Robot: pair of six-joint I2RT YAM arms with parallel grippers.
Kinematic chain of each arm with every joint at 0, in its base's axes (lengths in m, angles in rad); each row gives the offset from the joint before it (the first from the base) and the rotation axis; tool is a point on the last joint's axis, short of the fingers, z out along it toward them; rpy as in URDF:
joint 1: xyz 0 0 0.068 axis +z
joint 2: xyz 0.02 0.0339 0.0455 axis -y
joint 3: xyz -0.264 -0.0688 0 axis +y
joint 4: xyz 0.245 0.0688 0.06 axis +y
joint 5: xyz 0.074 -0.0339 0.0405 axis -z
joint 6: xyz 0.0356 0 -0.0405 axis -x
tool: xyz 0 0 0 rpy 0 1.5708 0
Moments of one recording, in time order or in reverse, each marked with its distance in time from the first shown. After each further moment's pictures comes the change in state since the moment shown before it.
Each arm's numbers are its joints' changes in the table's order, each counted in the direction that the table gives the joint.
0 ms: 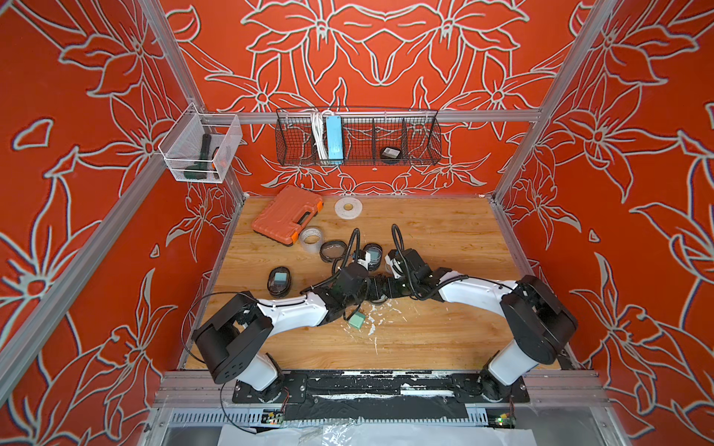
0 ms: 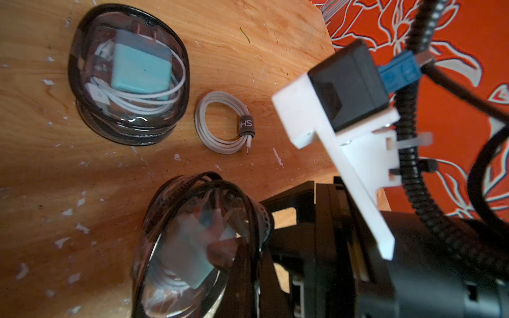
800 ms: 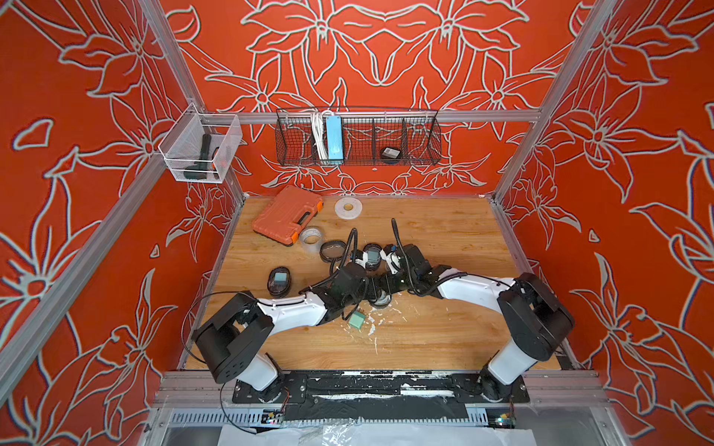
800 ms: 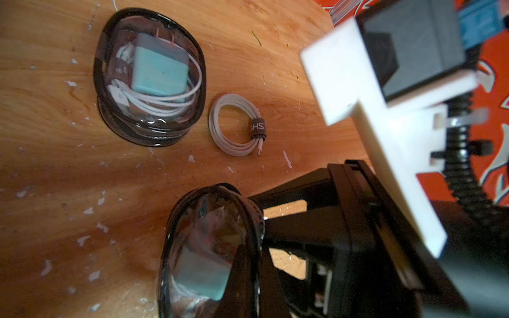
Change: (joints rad) left arm 0.016 -0.004 0.011 -0.003 -0.005 -0.002; right arm -0.028 -0.024 -0.021 -0.085 -0.134 0.065
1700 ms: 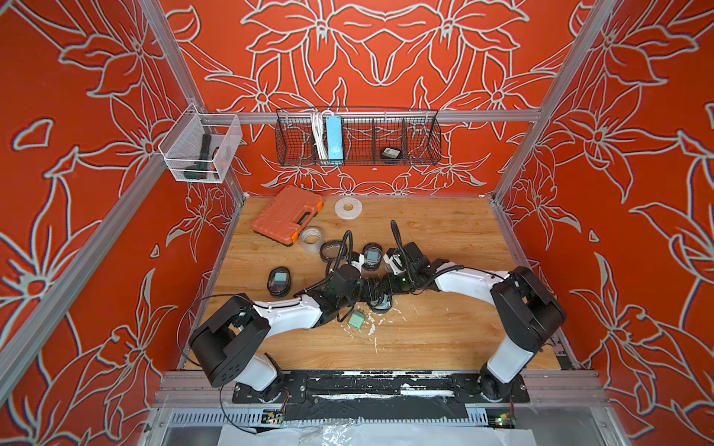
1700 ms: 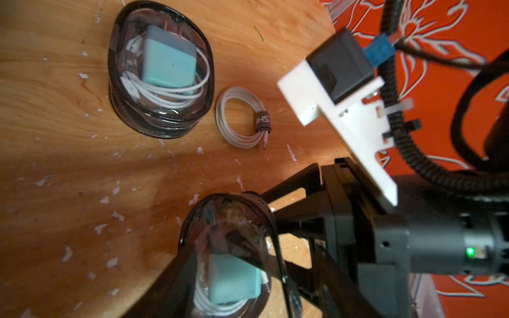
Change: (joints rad) left arm 0.029 0.054 0.069 -0.039 0.040 -0.010; right arm -0.032 -0.036 -0.062 0.201 -0.039 -0.057
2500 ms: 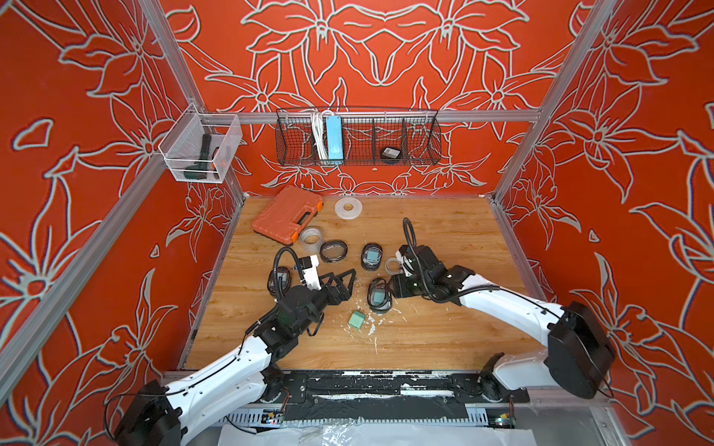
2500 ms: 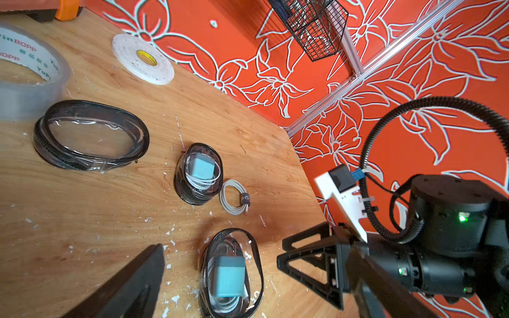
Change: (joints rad) left arm 0.068 0.666 0.281 0.020 -0.197 0.021; right arm 0.109 0.285 0.047 0.151 0.254 -0.040
